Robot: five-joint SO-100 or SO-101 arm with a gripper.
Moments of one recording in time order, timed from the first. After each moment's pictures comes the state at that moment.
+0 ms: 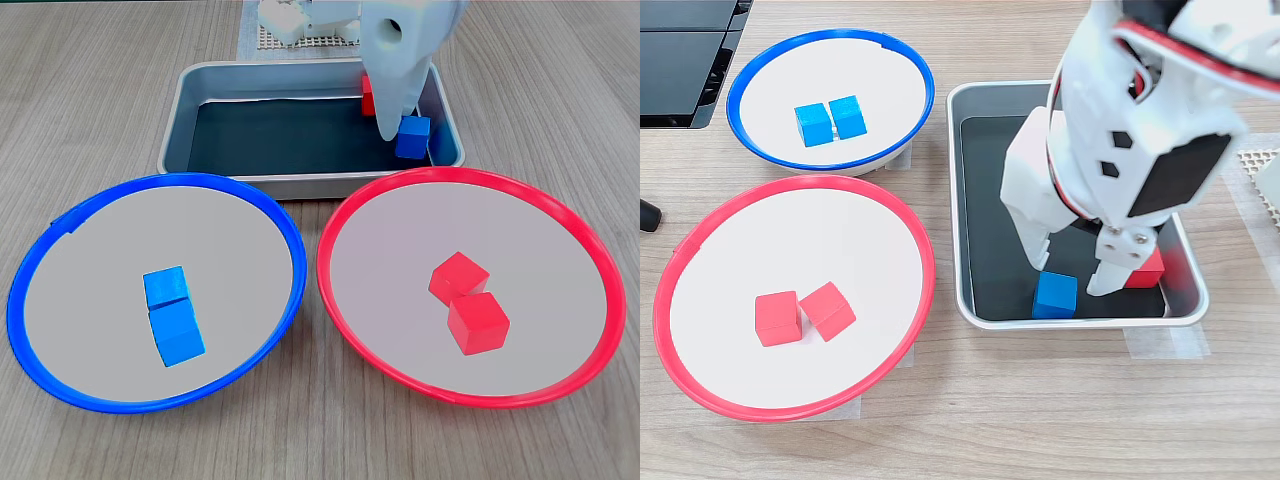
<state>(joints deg) -15.5 89.9 110.1 71.2 -133.9</state>
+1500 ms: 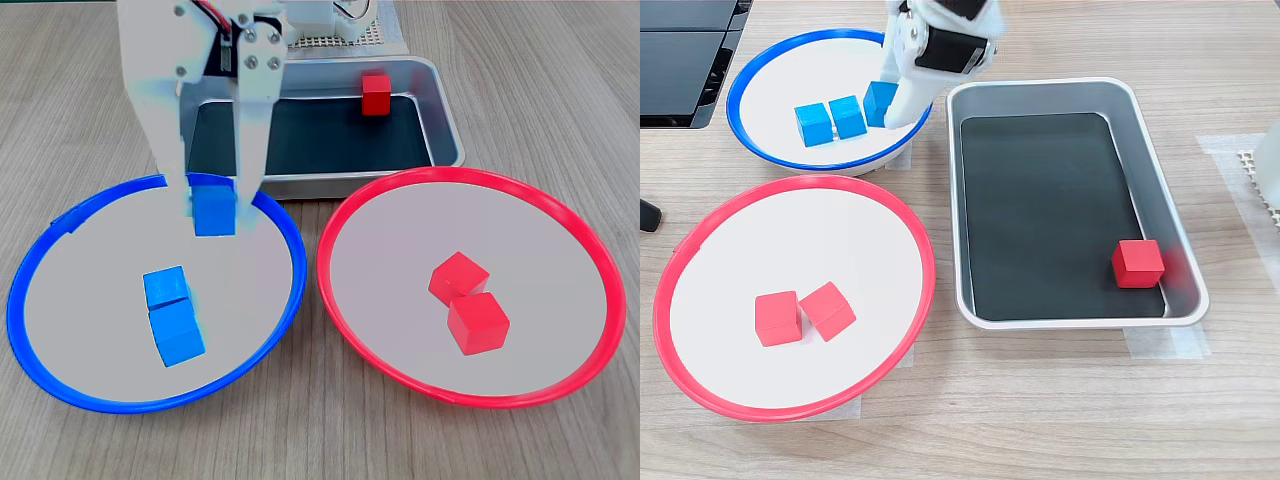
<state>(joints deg) 13.5 79.5 94.0 48.5 -117.2</state>
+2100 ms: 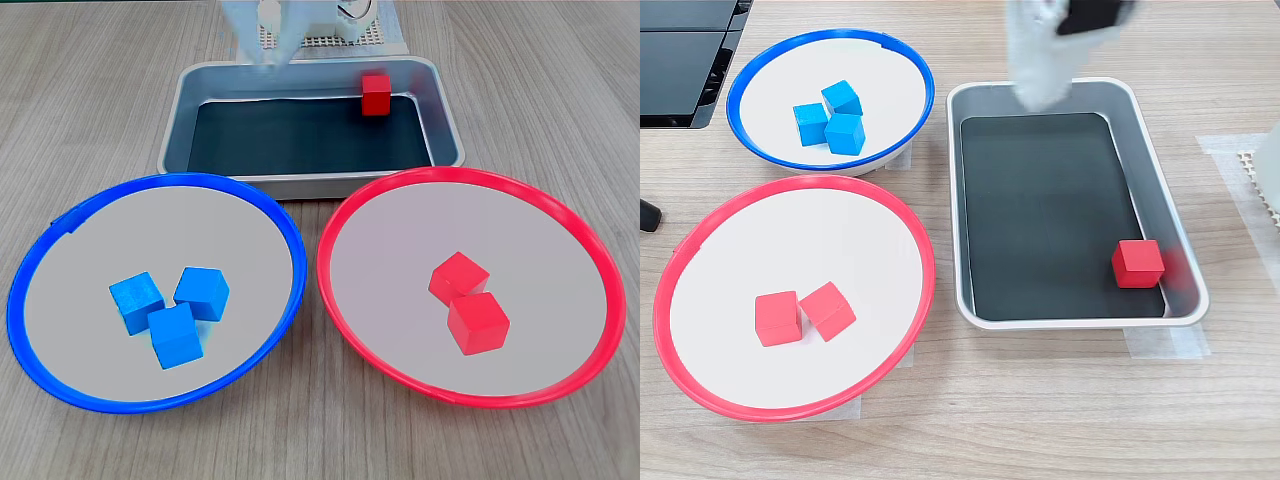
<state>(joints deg) 7.0 97.0 96.9 94.0 -114.4</state>
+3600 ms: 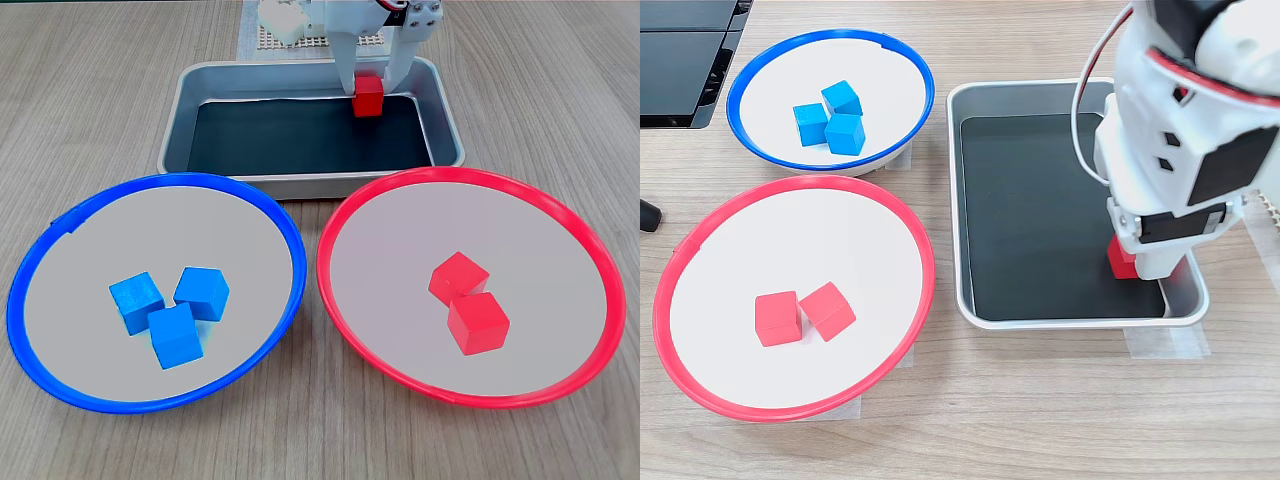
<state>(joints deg) -14.6 95.2 119.6 79.6 -77.4</state>
